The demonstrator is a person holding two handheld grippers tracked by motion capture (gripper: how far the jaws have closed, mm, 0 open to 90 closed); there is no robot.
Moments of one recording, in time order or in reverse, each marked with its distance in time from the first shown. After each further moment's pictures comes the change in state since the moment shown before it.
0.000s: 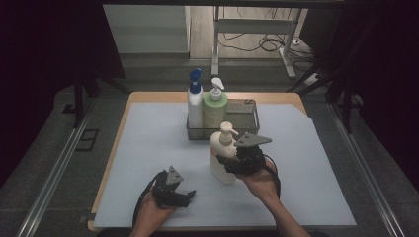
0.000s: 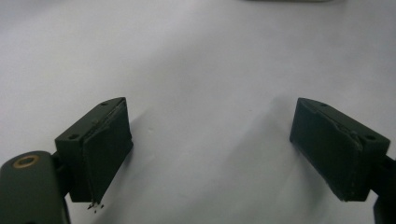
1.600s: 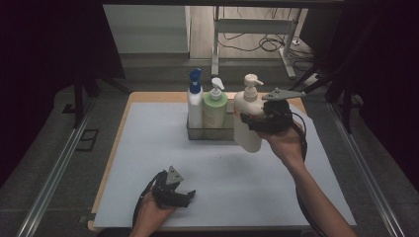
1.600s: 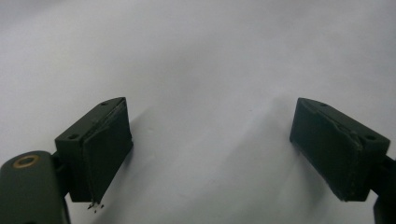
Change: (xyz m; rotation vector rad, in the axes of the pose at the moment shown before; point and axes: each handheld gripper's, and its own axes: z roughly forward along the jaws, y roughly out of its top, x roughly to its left) left arm 0.001 0.000 0.000 0.007 -0.003 0.006; right arm -0.070 0.085 -0.053 -0.050 -0.153 0.064
